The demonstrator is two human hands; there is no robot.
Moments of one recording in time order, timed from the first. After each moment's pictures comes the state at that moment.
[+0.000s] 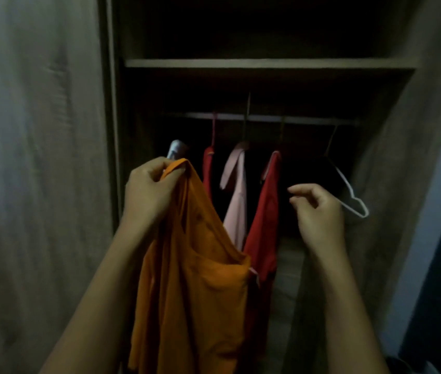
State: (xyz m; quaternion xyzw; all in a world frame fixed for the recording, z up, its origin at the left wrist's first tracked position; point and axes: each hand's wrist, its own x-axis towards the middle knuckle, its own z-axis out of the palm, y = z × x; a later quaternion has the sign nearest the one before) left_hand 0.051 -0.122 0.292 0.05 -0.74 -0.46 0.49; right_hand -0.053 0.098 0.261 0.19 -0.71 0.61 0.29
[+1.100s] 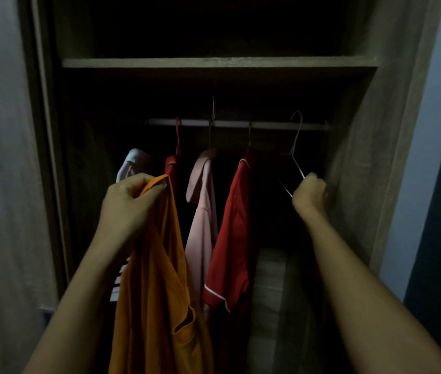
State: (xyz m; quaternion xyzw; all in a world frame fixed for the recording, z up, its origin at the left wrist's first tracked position) left_hand -0.006 -0.077 0.289 0.04 -0.77 -0.46 0.45; right_hand -0.231 0.150 0.296 -0.03 -0.87 0.37 0.32
